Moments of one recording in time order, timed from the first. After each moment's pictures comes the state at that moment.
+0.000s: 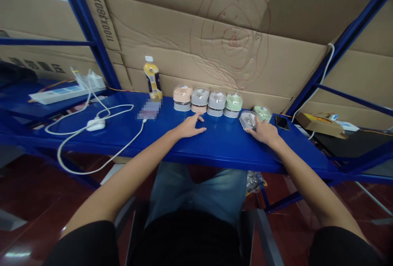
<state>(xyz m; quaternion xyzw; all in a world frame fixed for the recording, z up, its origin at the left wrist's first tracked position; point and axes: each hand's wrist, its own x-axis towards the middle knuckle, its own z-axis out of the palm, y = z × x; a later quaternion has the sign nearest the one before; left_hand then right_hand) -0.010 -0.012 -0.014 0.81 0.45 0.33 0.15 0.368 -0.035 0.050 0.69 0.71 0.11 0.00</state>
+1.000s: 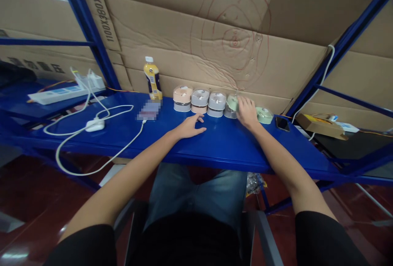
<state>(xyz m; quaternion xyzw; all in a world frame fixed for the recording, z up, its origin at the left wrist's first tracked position) -0.009 -0.013 -0.012 0.80 0.43 0.37 0.18 0.312 0.045 0.060 0.48 0.82 0.20 -0.21</state>
